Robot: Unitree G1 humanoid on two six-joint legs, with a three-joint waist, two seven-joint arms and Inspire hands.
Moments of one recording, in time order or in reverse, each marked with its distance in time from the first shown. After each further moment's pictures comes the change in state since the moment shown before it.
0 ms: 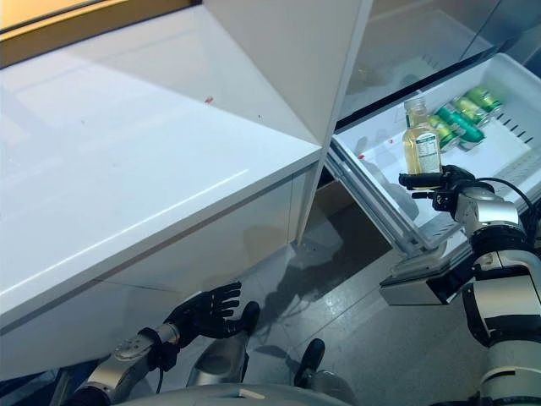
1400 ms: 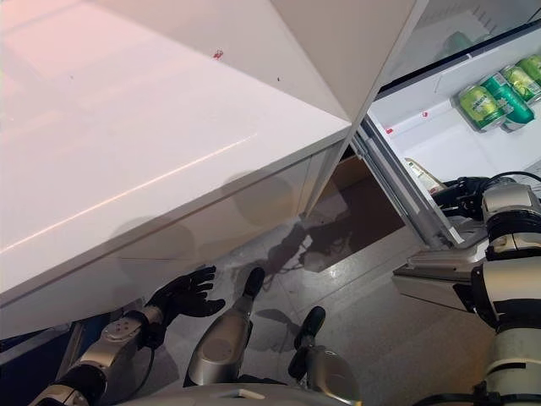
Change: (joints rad) left arm -0.059 0.010 0.081 0.130 0.079 -0.016 0.081; right arm -0.072 -0.031 -0.015 0.098 -0.292 0.096 0.250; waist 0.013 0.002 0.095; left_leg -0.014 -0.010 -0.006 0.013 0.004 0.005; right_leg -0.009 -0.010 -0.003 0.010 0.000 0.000
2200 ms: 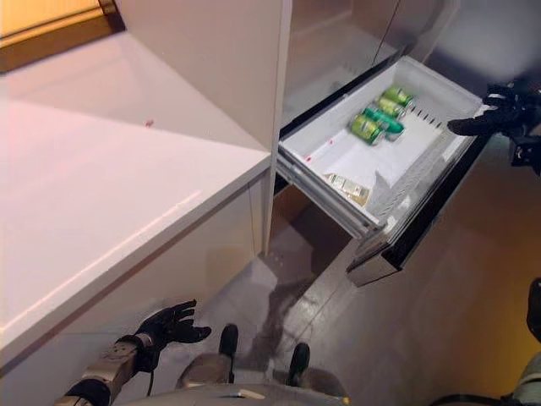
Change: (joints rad) left arm 0.025 -0.101 0.152 0.195 0.156 0.104 0.044; right arm 0.191 -0.220 -0.273 -0.496 0.429 -0.053 -0.282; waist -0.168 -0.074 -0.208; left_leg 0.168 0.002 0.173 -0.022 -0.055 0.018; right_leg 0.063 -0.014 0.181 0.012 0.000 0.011
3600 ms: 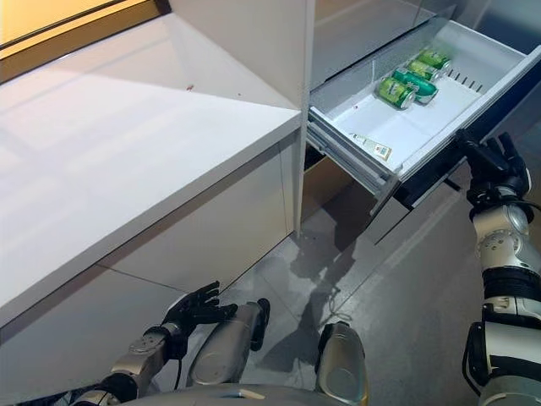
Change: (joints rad) left arm -0.037 -0.109 -0.060 -0.011 -0.112 -0.073 0.079; right arm 0.220 0.330 -0.147 0.062 0.540 -0.460 -0.256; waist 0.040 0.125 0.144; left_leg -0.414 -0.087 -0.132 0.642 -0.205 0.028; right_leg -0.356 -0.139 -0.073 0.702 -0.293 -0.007
